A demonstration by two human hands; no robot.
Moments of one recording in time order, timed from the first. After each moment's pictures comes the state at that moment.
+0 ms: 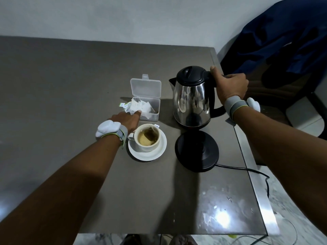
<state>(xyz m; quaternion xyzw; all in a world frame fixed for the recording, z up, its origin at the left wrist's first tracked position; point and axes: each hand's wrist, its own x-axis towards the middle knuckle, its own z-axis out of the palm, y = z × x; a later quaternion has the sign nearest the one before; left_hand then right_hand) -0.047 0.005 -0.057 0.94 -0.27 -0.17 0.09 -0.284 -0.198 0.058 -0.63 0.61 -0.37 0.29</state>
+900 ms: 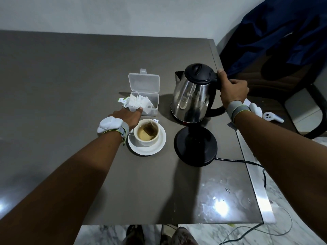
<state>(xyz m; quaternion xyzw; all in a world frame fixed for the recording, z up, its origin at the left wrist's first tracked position) -0.052 0.005 -0.057 0.94 -0.31 -0.15 0.08 -0.309 -0.195 0.033 -0.56 0.64 -0.36 0.37</state>
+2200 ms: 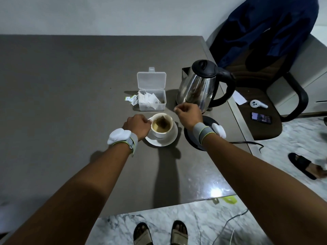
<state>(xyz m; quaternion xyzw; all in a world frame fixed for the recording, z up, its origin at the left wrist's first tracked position) -0.068 0.070 -0.032 0.87 -0.38 -0.25 0.19 -0.230 -0.041 -0.016 -0.69 0.58 -0.20 0.39</state>
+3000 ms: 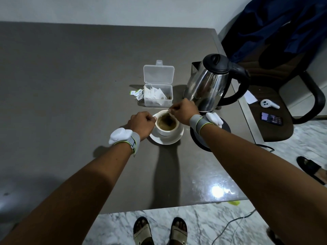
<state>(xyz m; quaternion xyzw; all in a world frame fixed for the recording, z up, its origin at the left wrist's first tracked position) -0.065 0.071 -0.048 0.86 -0.36 -0.27 0.24 -0.198 -0.058 -0.024 -0.82 0.48 -0.02 0.29</state>
